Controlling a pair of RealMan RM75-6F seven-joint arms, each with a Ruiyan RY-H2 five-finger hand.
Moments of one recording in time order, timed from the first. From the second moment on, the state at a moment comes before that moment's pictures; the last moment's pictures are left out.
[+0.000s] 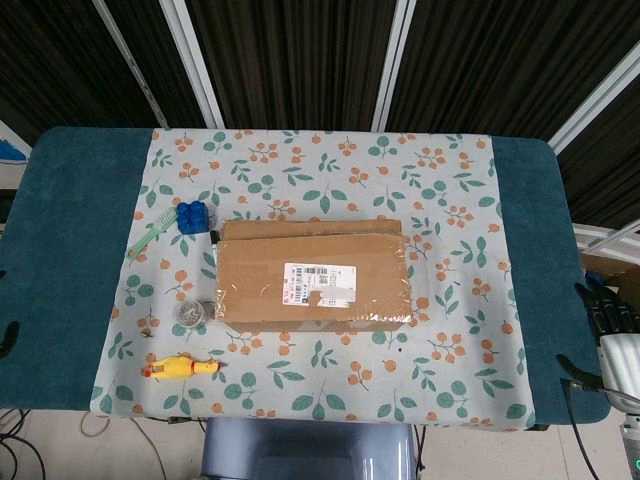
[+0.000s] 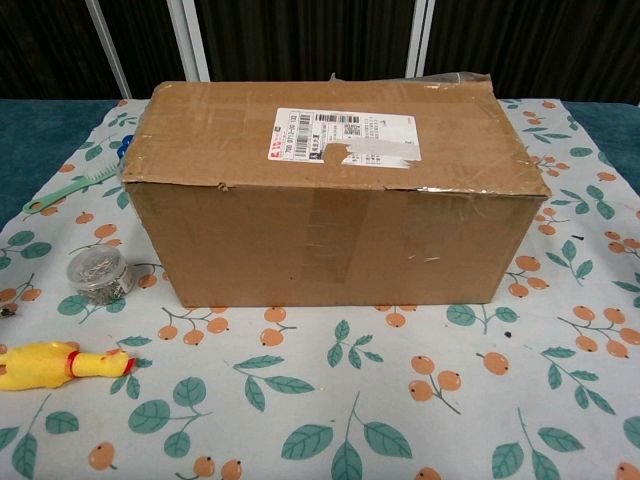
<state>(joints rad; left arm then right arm) -0.05 -1.01 -0.09 -1.64 1.42 1.51 -0.09 0.03 -1.07 0.08 -1.58 -1.57 1.60 0.00</state>
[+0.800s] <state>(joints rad) -0.06 -0.99 -0.07 -1.64 1.45 1.49 -0.16 0.03 -1.06 0.08 -1.60 -1.56 1.59 0.00</state>
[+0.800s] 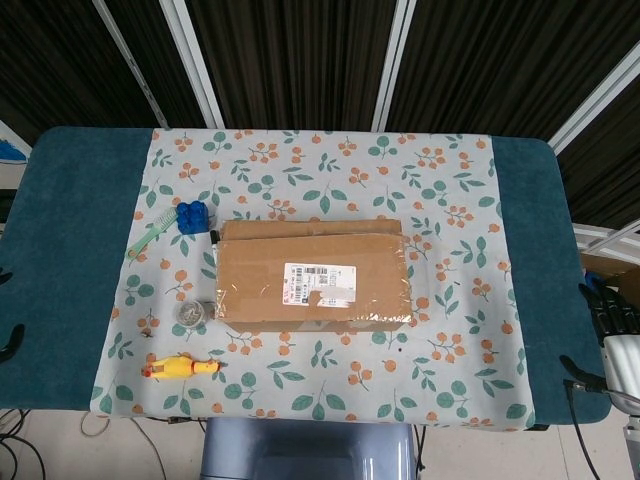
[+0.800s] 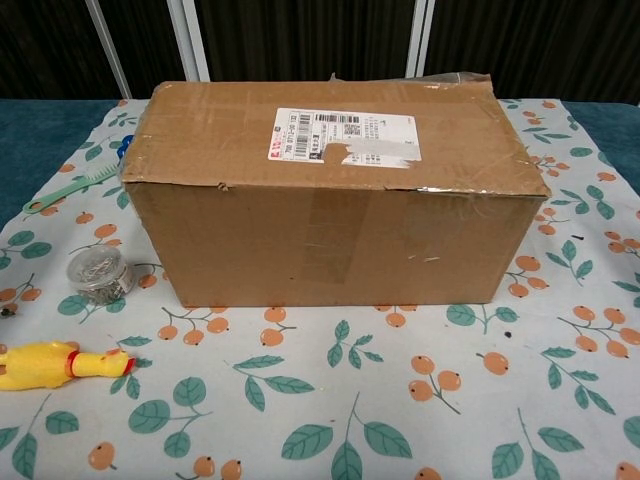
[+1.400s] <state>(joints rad) -0.24 -0.87 -0.08 -1.68 1.53 1.22 -0.45 0.03 -1.06 0.08 -1.60 -1.54 1.58 -0.01</state>
